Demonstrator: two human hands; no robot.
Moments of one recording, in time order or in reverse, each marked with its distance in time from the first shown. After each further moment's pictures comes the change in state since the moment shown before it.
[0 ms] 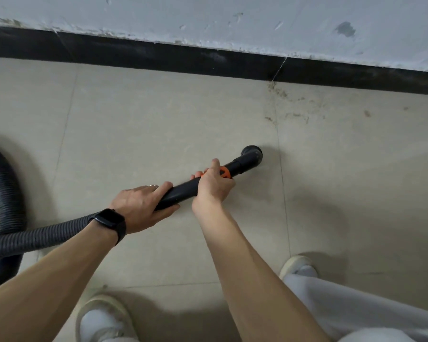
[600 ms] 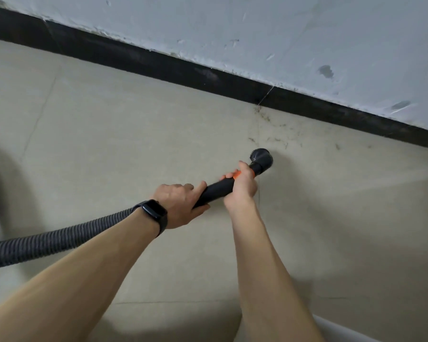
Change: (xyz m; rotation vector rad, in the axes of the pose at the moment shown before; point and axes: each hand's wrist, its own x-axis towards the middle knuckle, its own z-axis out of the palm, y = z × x) left_hand 0.083 0.093 0.008 0.065 0.015 0.047; right_hand 0.068 -0.096 -0.024 -0.063 -0.055 -0.026
